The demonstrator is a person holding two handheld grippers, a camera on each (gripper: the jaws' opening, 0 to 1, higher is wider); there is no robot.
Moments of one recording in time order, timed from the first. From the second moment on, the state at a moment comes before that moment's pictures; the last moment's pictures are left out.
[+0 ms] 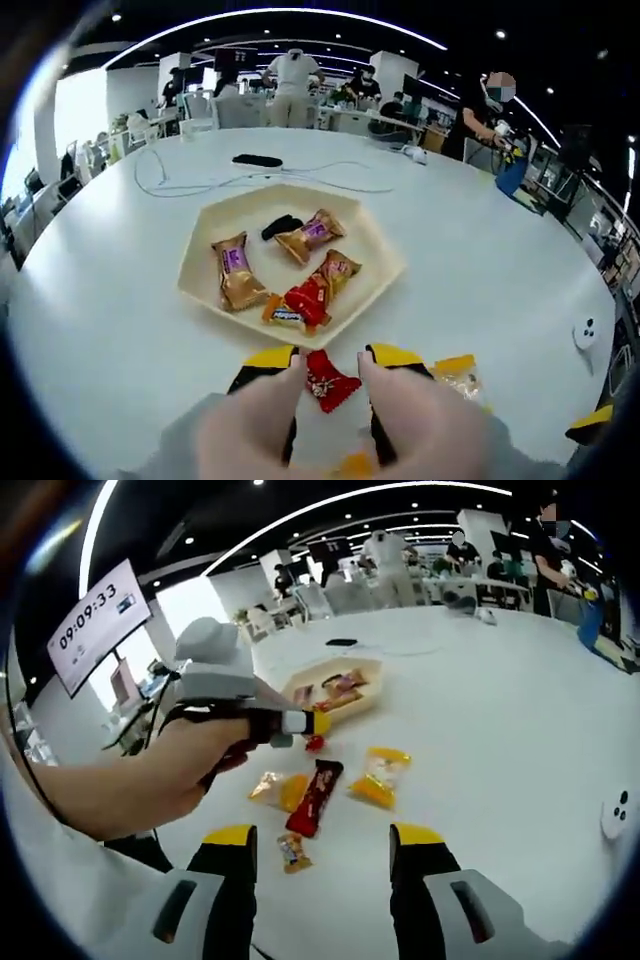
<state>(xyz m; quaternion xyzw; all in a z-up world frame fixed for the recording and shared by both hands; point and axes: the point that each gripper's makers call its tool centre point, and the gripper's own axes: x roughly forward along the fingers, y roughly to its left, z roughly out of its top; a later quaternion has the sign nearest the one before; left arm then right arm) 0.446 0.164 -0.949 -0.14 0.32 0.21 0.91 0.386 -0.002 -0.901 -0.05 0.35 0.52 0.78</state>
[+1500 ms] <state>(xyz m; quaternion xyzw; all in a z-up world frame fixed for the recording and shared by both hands) 0.411 0.197 -0.953 -0.19 0.31 0.25 0.90 0.367 0.044 -0.899 -0.01 0.37 0.57 0.73</state>
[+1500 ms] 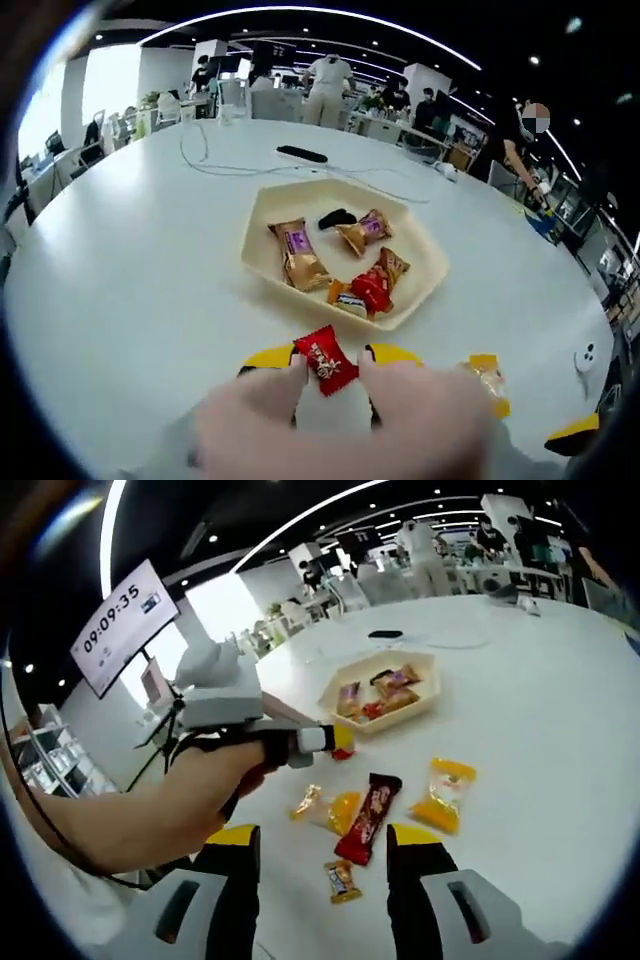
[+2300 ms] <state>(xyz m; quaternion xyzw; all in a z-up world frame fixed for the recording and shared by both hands) 0.429 0.219 -0.953 -0.05 0.33 0.11 0.94 0.381 0.033 -0.901 0.02 0.37 0.52 0.77</state>
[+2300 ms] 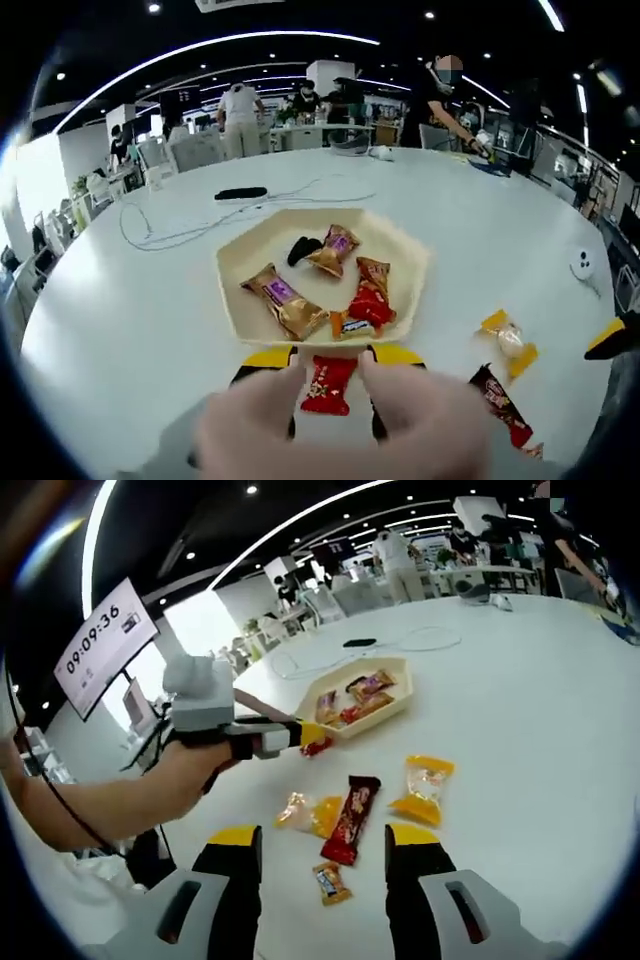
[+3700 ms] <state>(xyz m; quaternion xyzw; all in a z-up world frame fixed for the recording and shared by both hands) 0.398 0.201 -0.931 -0.09 0.31 0.00 0.95 0.383 0.052 -0.887 0.06 0.34 0.49 0.80</state>
